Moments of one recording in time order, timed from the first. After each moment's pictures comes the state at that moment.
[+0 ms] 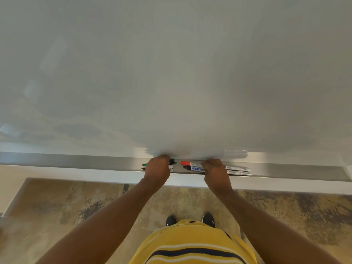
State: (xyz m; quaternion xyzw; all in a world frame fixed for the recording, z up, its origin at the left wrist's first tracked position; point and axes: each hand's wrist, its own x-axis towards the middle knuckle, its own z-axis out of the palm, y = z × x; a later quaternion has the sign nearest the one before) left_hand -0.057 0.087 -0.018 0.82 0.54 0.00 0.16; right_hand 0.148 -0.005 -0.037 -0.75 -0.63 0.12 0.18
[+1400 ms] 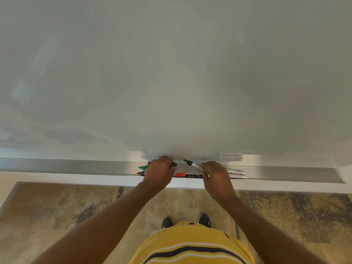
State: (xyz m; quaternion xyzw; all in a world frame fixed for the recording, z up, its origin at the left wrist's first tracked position) left_hand -0.043 0.088 -0.019 0.86 0.48 0.08 0.18; right_hand 0.155 -0.018 -0.004 -0.71 -0.64 0.12 0.26
